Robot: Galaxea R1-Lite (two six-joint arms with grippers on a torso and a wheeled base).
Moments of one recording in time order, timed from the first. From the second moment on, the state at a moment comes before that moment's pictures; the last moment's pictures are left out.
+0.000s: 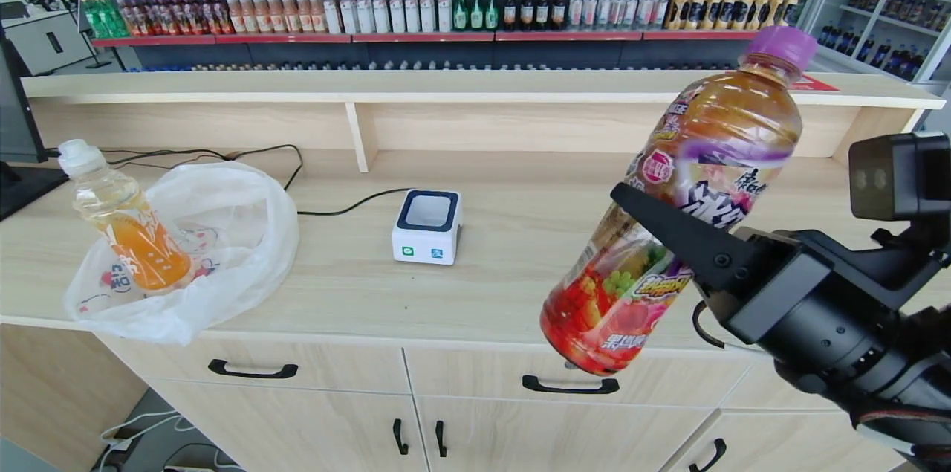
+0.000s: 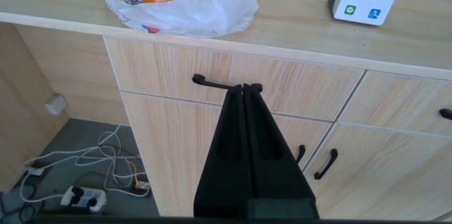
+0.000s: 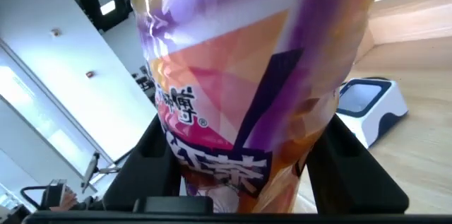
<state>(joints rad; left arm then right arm) 0.00 0.00 0.00 -0.01 0.04 -0.01 0.73 1.56 -0.40 -1.57 0.17 0.52</state>
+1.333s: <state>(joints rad) 0.00 0.00 0.00 -0.01 0.04 -0.01 0.82 1.24 -0.16 -1.57 0.21 1.00</state>
